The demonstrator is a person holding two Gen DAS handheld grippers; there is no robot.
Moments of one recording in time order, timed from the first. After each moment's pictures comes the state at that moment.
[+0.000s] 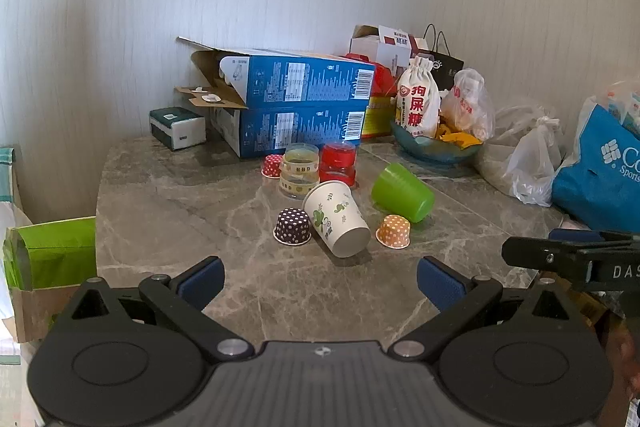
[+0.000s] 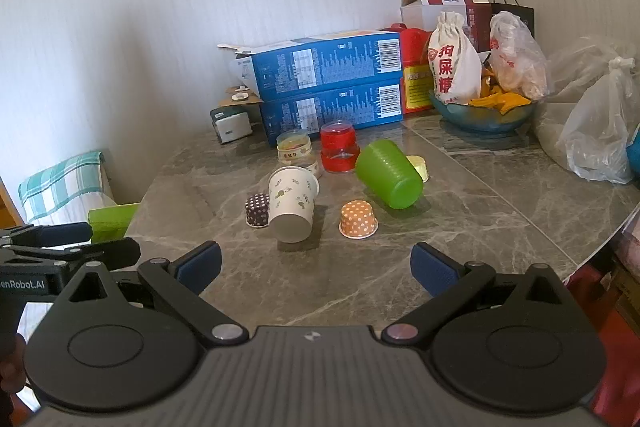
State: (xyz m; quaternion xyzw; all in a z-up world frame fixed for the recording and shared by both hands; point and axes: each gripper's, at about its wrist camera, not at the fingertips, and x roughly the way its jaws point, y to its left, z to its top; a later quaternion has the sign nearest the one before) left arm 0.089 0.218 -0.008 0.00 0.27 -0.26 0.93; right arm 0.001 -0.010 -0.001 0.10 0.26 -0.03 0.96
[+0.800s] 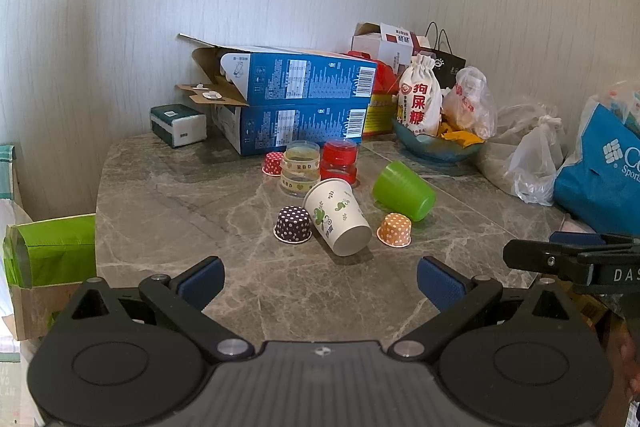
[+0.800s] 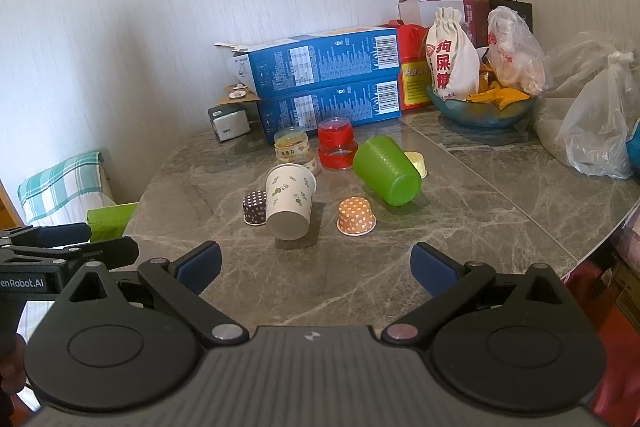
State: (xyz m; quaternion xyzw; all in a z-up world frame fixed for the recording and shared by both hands) left arm 0.094 0.219 -0.009 0.00 0.28 -0.26 0.93; right arm 0.003 -0.009 -0.003 0.10 0.27 -0.03 0.96
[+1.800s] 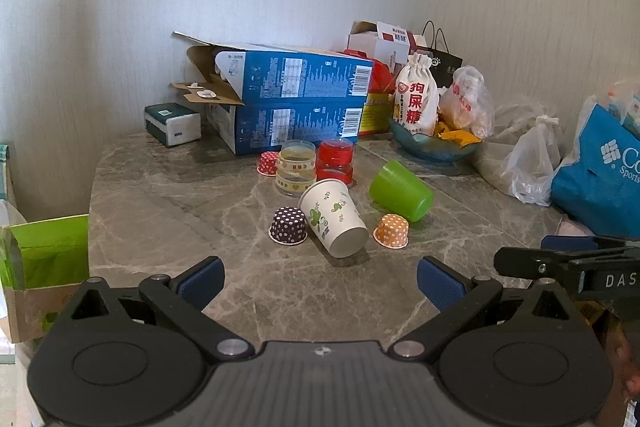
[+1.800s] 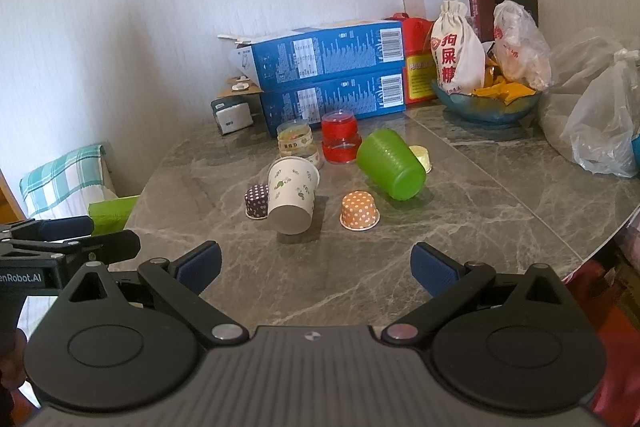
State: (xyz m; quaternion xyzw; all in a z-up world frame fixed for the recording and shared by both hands) left arm 0.103 0.214 -0.012 0.00 0.28 -0.26 0.92; right arm 0.013 -0.013 -0.006 0.10 0.28 -0.02 0.95
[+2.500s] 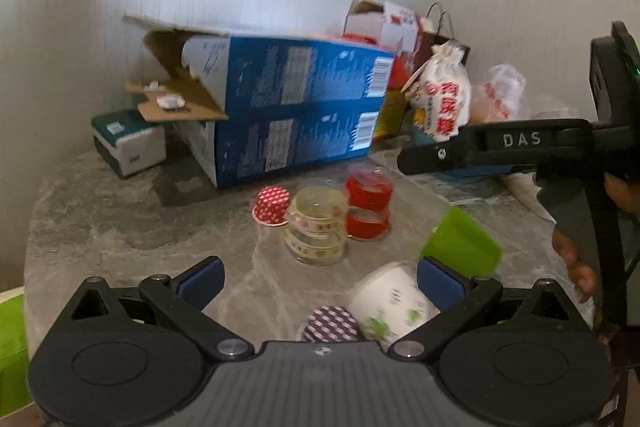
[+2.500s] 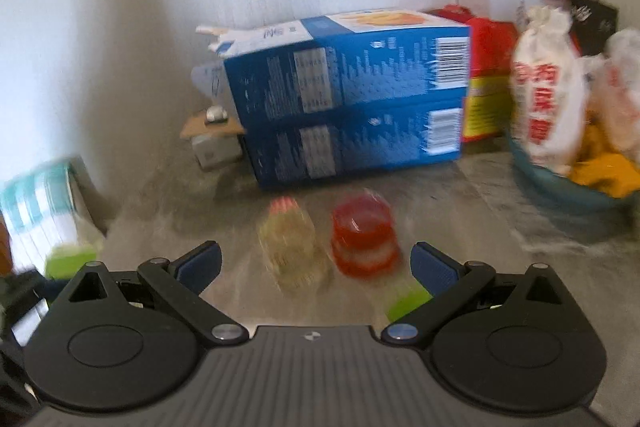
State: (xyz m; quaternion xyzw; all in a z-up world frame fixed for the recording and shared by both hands) left arm 0.305 0.179 -0.034 0.00 0.31 -0.32 0.89; right arm 0.266 -0.048 -0.001 0.11 0.31 0.02 0.94
